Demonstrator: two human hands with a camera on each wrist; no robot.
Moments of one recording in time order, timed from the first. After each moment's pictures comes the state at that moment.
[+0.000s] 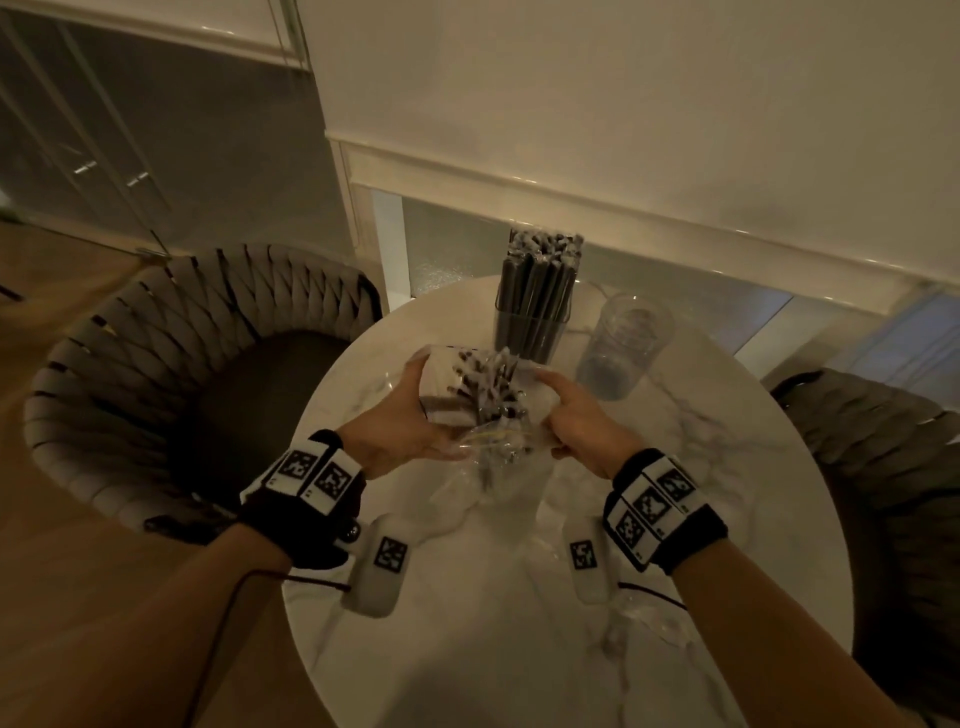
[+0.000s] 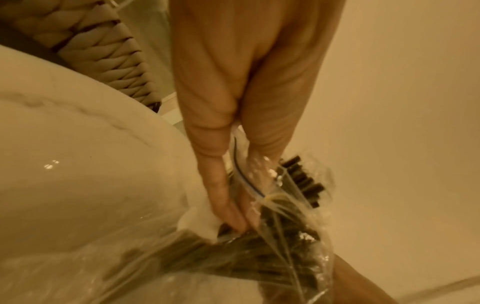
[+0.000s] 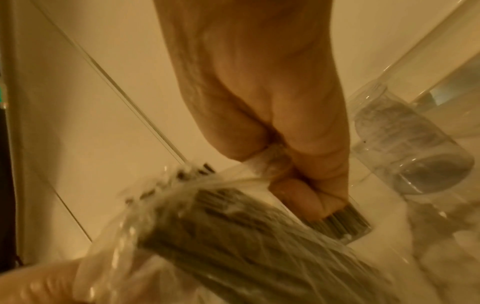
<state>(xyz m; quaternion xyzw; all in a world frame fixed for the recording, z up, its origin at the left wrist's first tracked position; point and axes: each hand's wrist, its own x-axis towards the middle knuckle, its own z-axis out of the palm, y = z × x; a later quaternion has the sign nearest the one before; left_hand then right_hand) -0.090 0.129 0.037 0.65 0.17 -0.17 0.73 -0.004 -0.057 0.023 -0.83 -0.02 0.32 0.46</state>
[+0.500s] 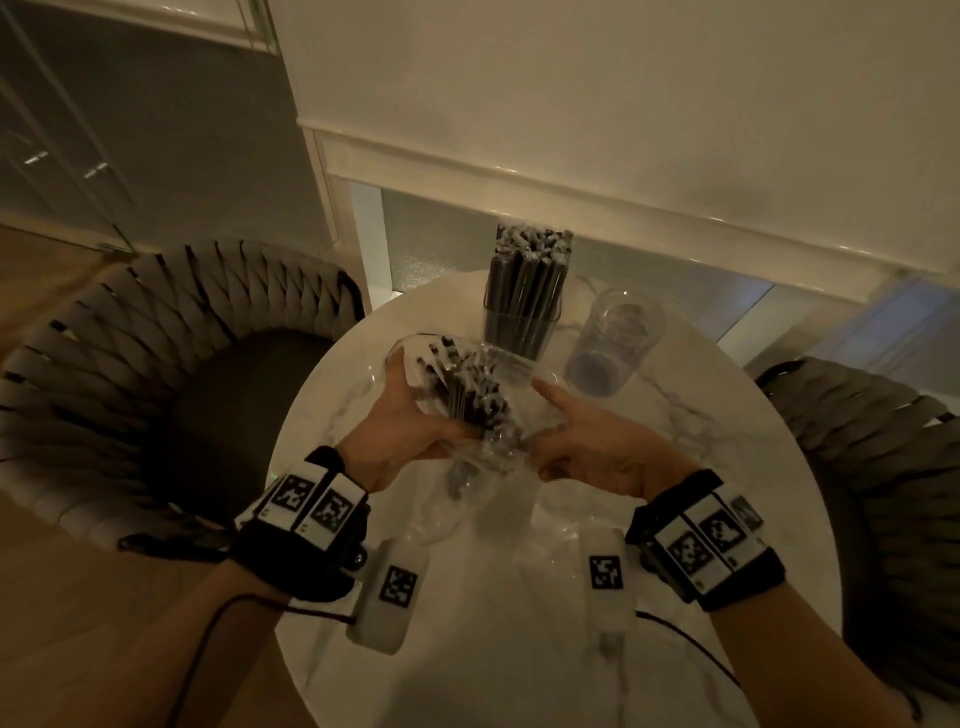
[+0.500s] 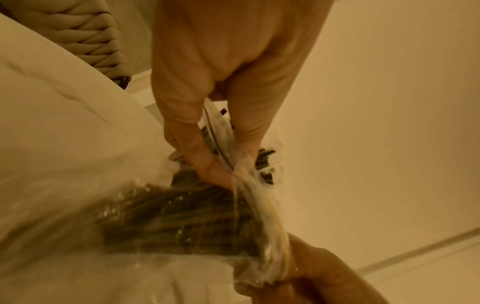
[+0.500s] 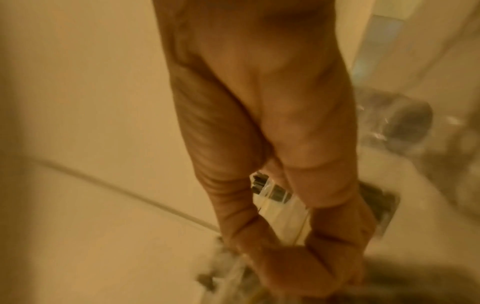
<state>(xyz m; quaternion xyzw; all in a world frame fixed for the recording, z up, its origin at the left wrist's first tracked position) -0.076 0.120 0.025 0.64 0.23 -0.08 0.73 -0.011 -0.073 0.047 -0.68 -0.01 0.47 0.57</state>
